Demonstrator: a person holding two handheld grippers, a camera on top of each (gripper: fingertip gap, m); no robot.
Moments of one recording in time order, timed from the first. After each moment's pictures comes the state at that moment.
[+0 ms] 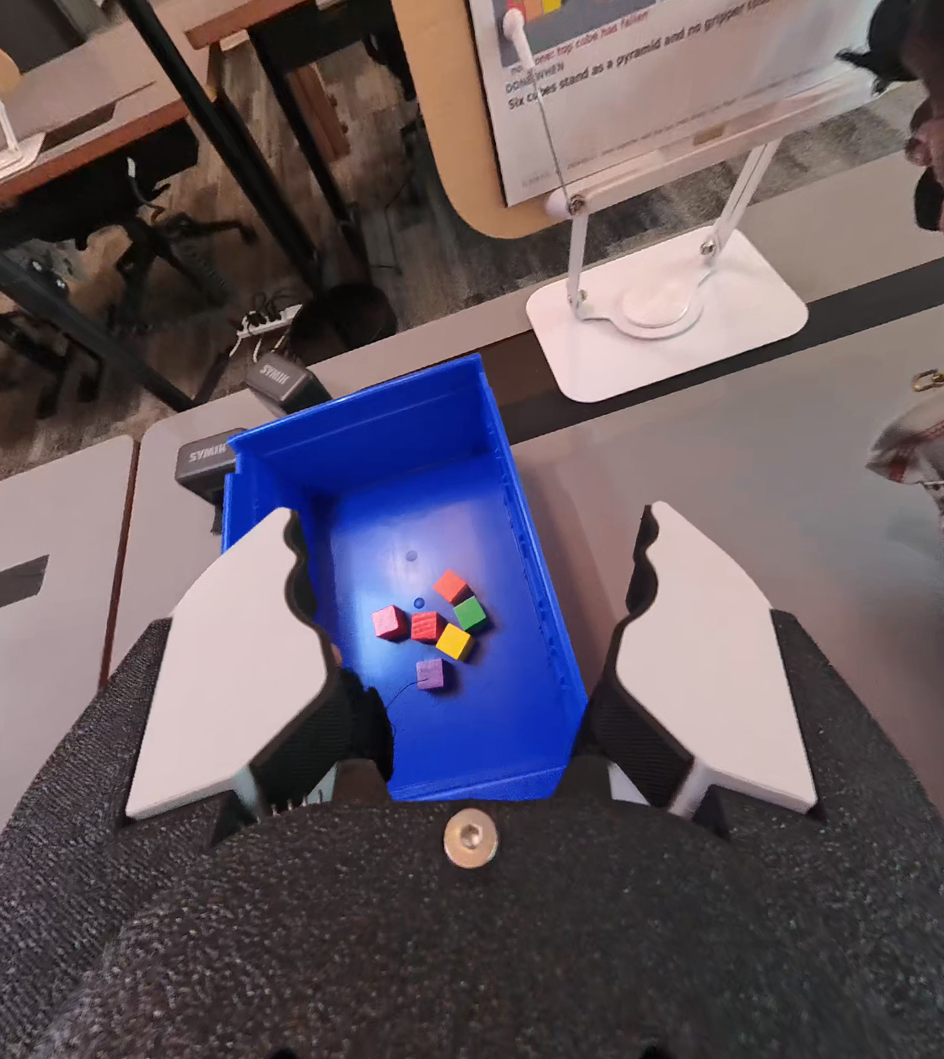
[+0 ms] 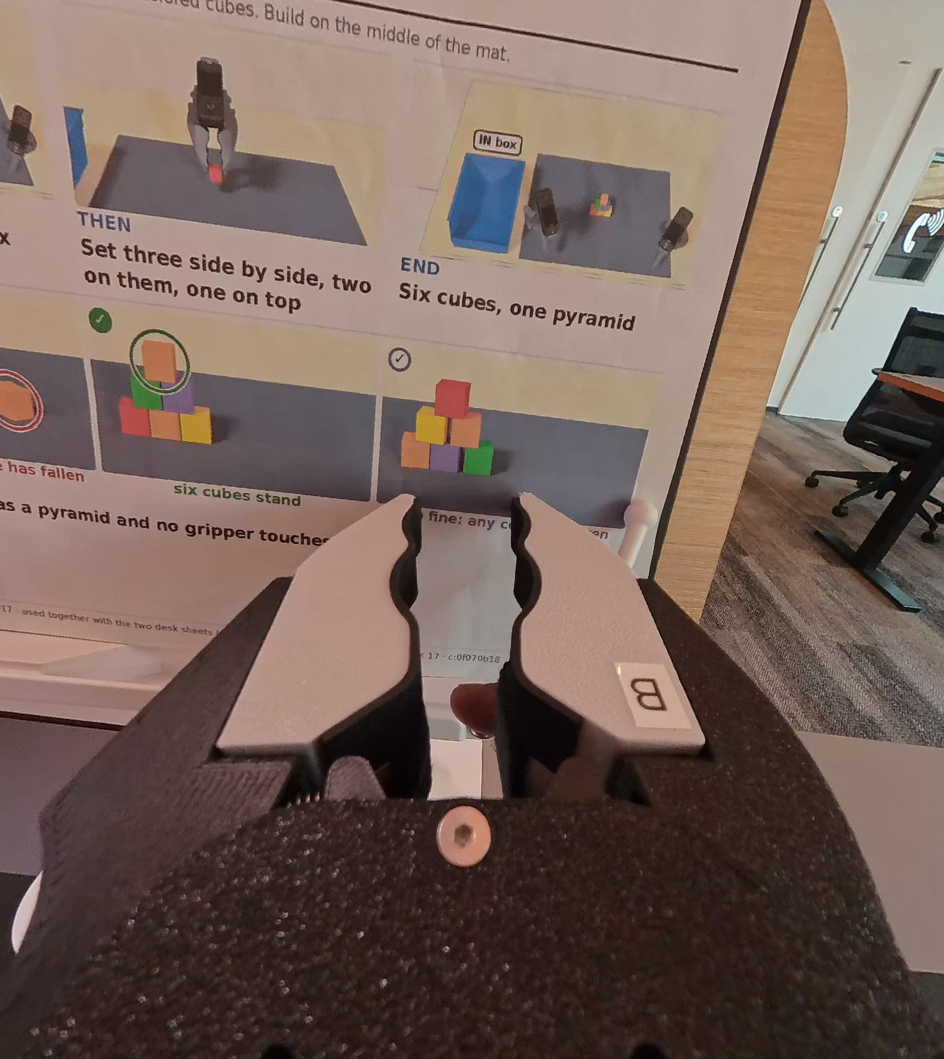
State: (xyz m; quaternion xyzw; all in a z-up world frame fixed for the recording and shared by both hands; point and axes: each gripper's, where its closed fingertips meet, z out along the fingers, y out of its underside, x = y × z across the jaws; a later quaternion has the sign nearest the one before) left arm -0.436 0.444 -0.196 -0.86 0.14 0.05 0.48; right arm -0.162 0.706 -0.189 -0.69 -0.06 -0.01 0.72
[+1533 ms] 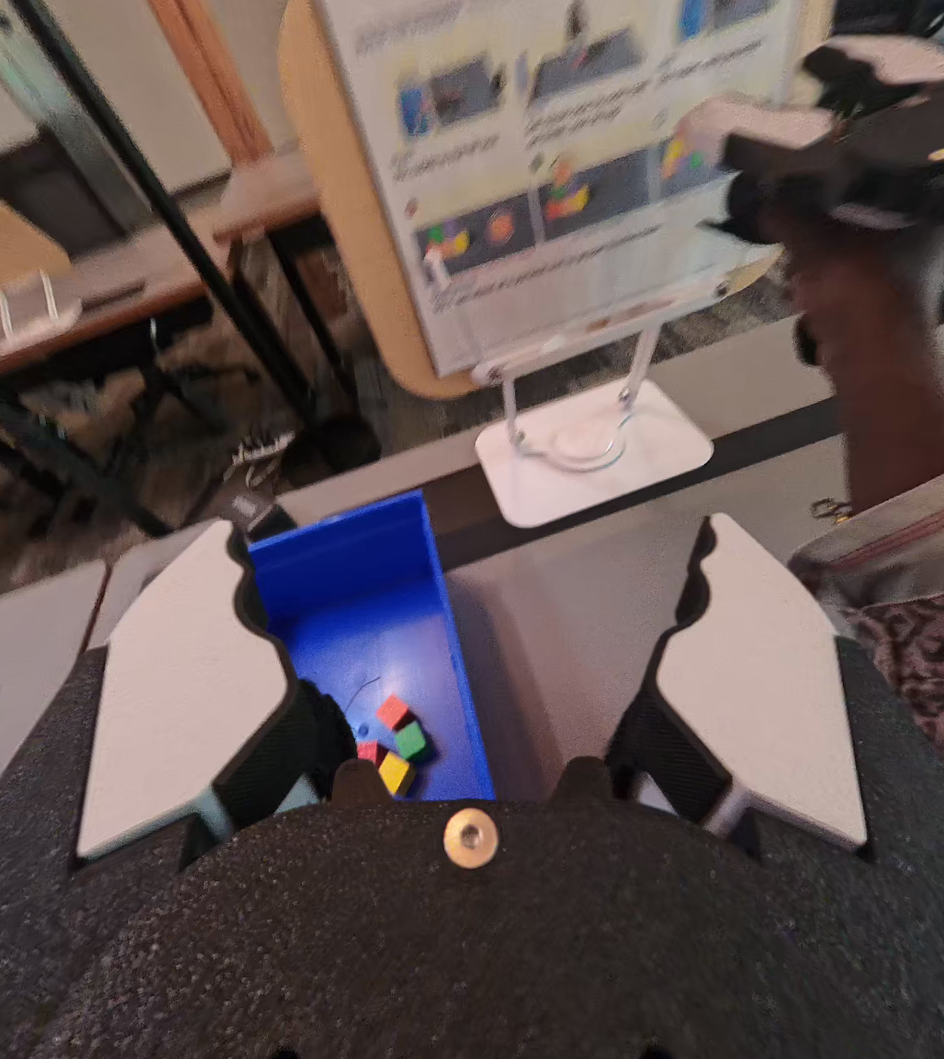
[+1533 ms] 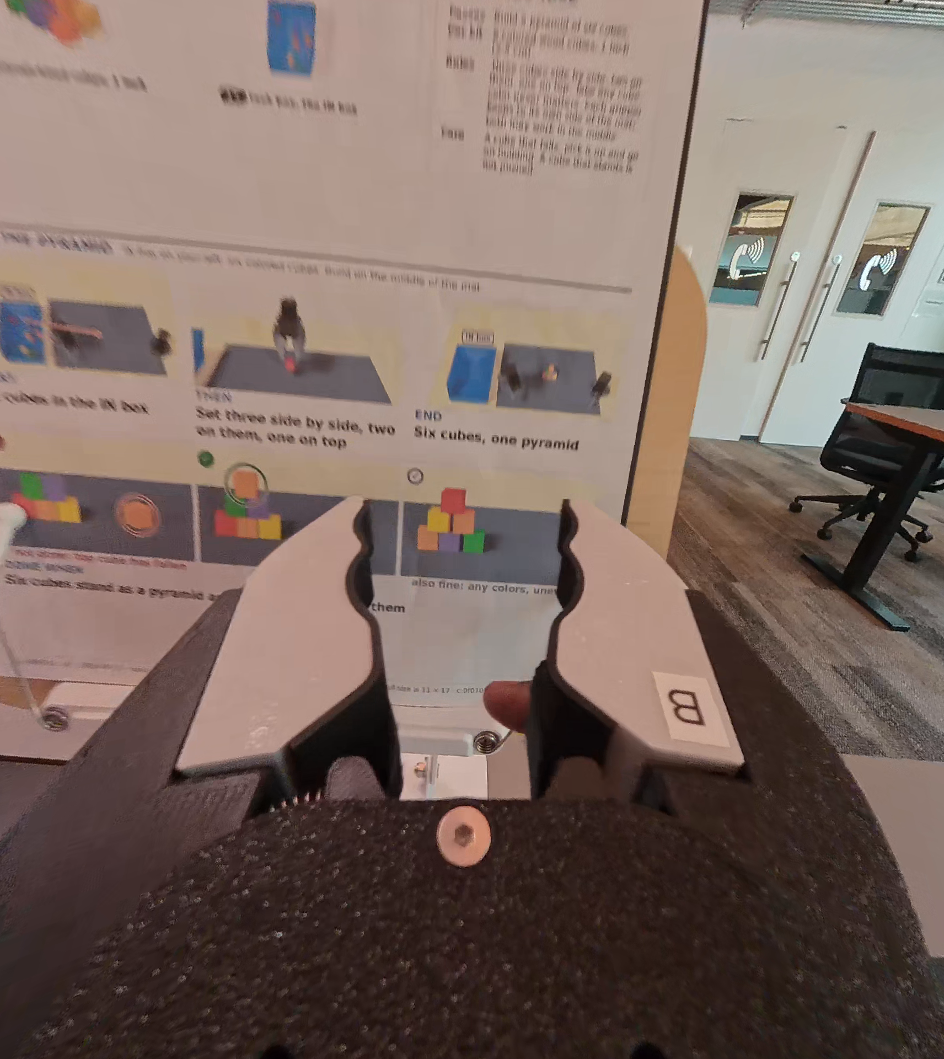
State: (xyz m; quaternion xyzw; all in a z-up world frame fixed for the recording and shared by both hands) left arm -0.381 0.460 -0.163 -0.80 0.16 0.03 0.58; right arm -0.163 0.672 -0.139 -0.67 -0.04 -0.01 0.75
